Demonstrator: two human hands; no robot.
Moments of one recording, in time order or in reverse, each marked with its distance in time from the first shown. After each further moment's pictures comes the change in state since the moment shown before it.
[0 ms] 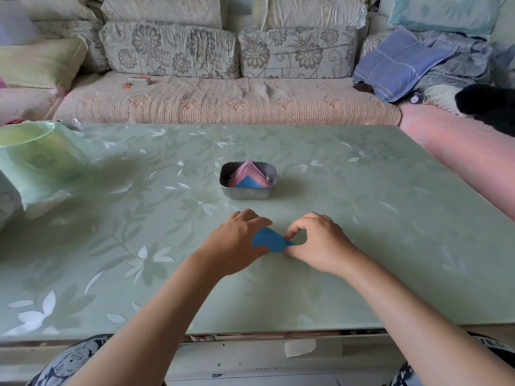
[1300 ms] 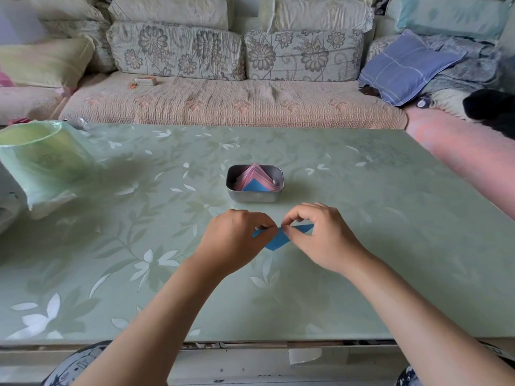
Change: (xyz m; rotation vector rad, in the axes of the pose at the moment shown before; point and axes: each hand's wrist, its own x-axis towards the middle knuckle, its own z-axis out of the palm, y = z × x) left_hand -0.012 0.019 -0.031 -0.099 0.331 -0.071; right_hand 0.006 -0.019 -0.009 0.201 0.267 -0.368
